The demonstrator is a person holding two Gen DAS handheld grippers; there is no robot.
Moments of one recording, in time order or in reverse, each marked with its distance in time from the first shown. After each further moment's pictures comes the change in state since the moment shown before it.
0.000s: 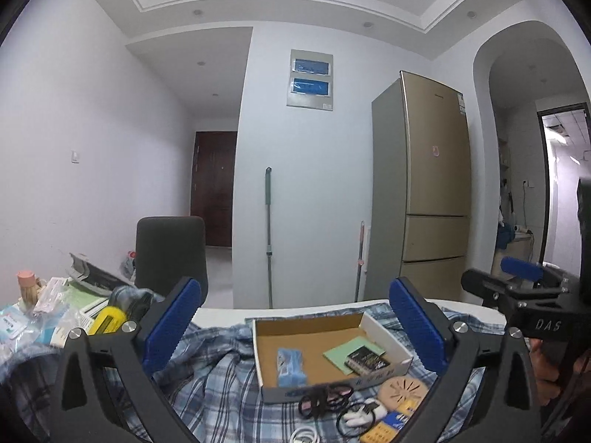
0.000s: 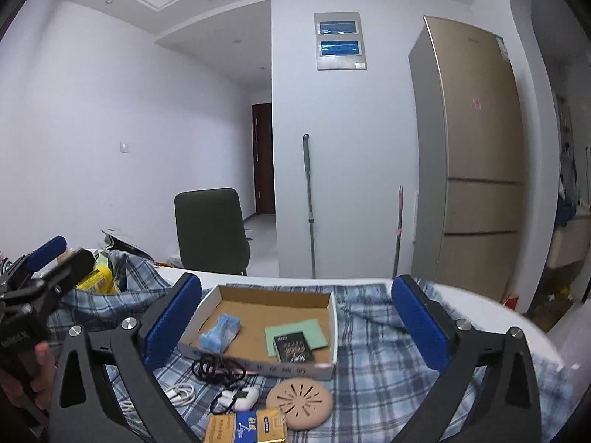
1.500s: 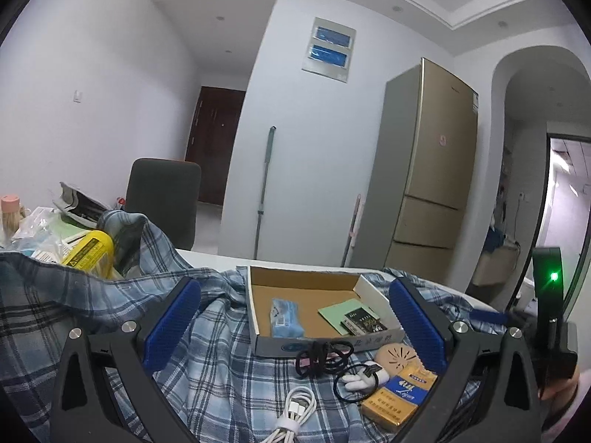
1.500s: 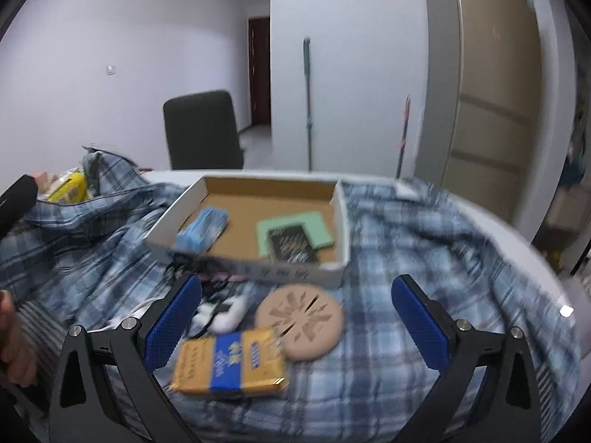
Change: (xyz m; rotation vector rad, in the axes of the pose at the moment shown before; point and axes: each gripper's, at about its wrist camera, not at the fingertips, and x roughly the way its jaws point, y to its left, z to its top) left arm 0.019 0.036 -0.044 -0.153 0.132 -0.044; right arm 0.051 0.001 -0.060 -0.011 0.395 0.006
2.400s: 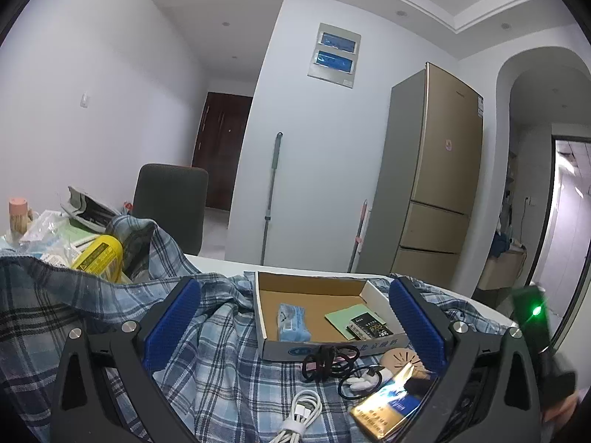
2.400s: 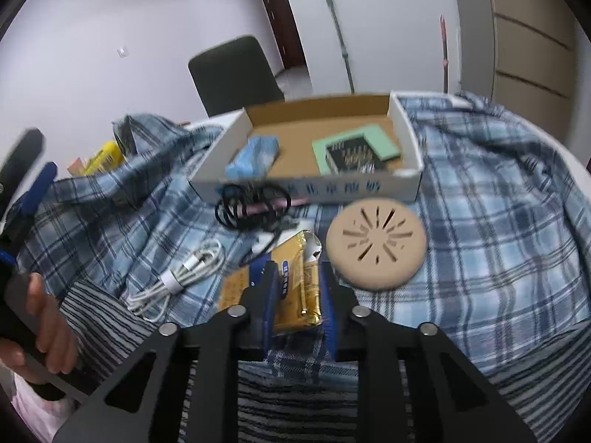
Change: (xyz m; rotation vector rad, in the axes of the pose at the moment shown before) left arm -0.004 -0.004 0.000 0.012 -0.022 0.028; right arm 0.023 0.013 -0.026 0.097 0.222 0.199
